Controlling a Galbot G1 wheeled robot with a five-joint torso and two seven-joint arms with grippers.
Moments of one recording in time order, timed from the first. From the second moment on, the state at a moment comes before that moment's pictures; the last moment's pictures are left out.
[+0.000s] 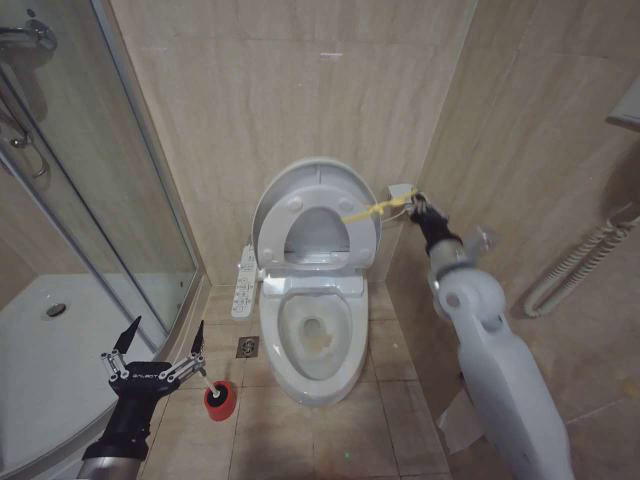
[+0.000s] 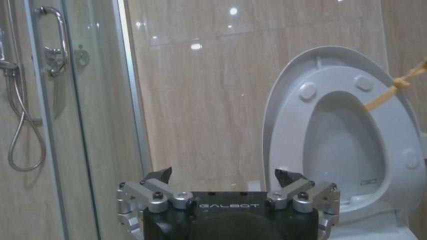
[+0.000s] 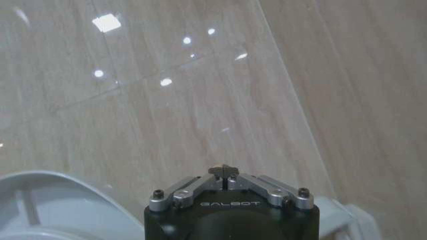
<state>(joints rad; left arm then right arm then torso) 1.87 -1.41 -0.72 -2.50 -0.09 -0.06 -0.01 -0.64 1.25 0.46 1.87 0.72 -0.27 0.31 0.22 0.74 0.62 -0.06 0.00</state>
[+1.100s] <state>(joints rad) 1.87 -1.41 -0.72 -2.50 -0.09 -0.06 -0.01 -0.22 1.38 0.21 1.25 0.52 0.02 0.19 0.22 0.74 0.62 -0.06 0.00</state>
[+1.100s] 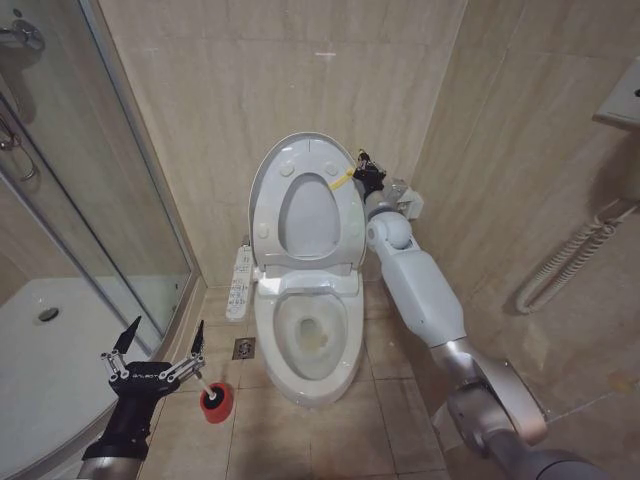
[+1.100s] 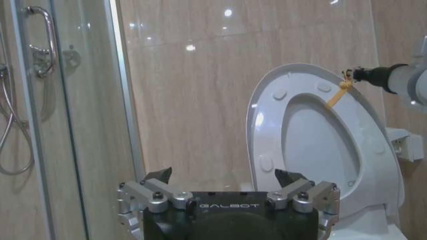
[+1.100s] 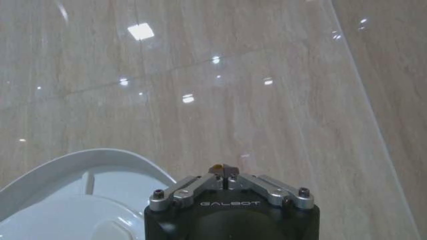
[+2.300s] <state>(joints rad) 1.87 -1.41 -0.72 -2.50 -0.09 -0.06 -0.01 -0.89 1.10 0.33 2.03 0.69 -0.22 0.27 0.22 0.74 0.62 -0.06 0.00</state>
